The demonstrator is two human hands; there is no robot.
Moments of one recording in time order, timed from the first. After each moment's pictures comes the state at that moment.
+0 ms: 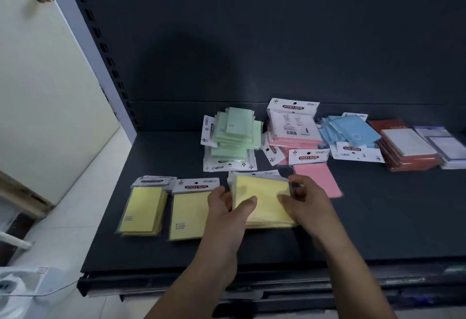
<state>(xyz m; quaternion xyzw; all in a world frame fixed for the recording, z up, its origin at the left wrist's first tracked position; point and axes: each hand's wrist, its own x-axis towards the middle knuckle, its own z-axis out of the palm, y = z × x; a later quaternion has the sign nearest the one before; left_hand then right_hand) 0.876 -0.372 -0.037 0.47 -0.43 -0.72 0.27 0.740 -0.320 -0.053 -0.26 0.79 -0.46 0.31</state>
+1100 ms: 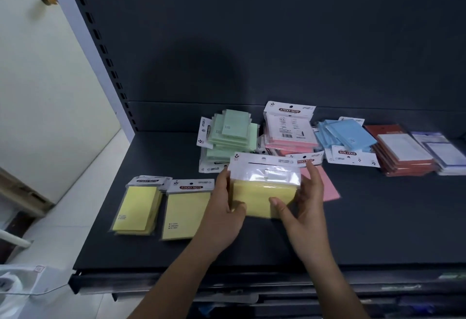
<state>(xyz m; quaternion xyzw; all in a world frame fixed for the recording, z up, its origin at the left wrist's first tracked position) 0.873 -0.393 -0.062 0.37 -0.68 -0.57 0.25 0.751 -0.303 -0.072 -0.36 0.66 -0.62 0.22</state>
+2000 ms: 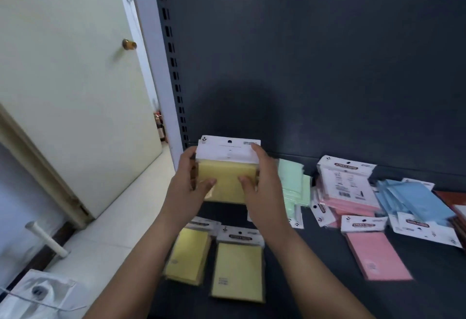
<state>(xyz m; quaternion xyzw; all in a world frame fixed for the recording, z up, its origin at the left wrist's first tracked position) 0.954 -0.531 -0.020 0.37 -0.70 -0.42 0.43 0.814 -0.466 -0.012 -0.53 0.64 -0.54 0.16</state>
